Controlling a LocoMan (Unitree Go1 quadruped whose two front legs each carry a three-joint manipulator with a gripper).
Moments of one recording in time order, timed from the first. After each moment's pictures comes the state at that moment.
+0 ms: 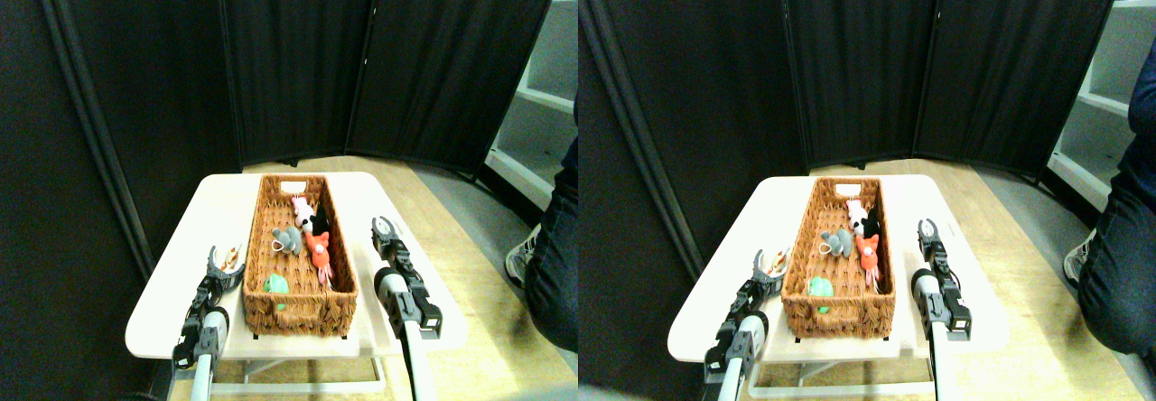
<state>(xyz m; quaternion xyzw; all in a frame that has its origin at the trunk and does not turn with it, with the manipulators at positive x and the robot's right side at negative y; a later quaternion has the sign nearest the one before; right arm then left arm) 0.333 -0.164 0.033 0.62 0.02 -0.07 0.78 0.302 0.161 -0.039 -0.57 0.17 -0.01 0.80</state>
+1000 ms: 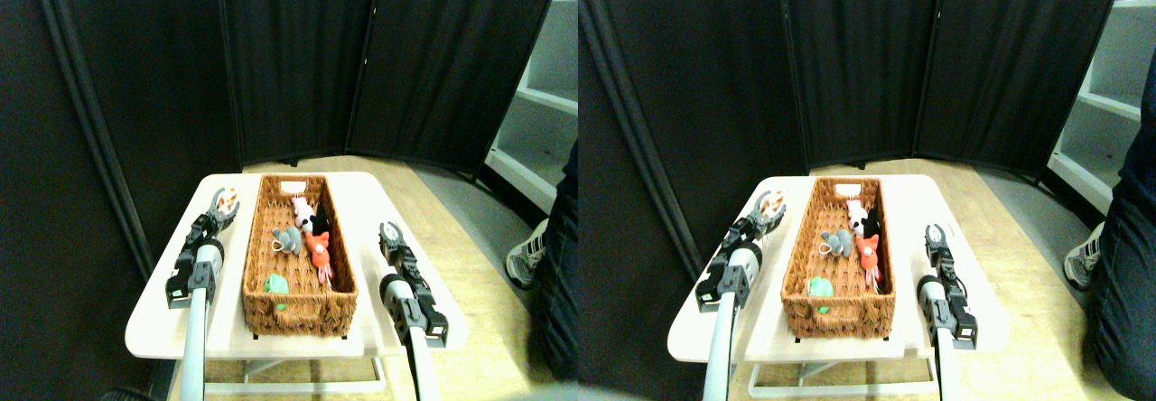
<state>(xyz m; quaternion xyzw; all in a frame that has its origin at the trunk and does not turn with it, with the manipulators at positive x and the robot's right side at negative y) 0.327 -0.179 0.028 0.62 0.01 -0.09 0.78 0.343 0.149 0.063 -0.48 0.12 -0.13 0.86</state>
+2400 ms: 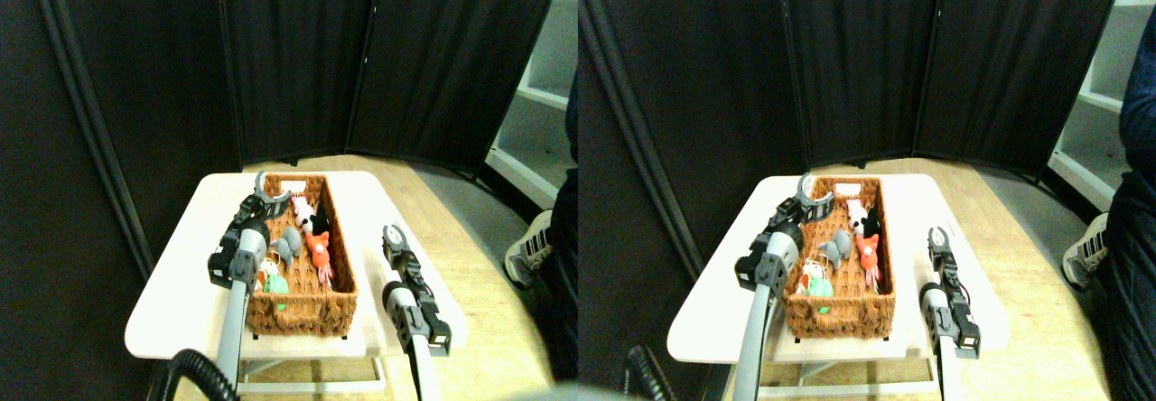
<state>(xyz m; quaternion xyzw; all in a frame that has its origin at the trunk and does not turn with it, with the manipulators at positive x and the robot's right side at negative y) 0.322 -0.183 0.026 0.62 0.00 -0.09 0.78 0.335 0.059 0.082 -0.58 0.20 -0.18 0.77</state>
